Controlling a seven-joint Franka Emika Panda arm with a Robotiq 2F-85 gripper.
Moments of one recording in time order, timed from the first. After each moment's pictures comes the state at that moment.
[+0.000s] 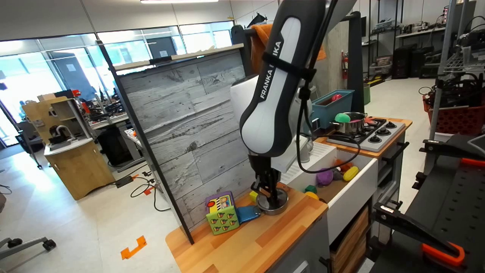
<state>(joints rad) 0.25 1.01 -0.03 -1.64 -0.13 2.70 0.01</state>
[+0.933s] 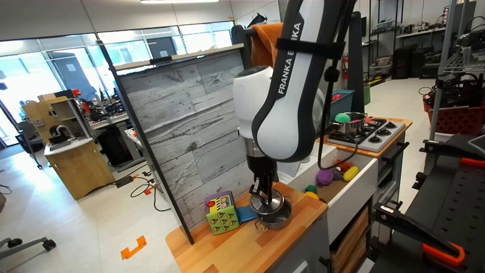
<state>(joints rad) 0.29 0.91 -0.04 -1.84 -0.21 2.90 -0.01</state>
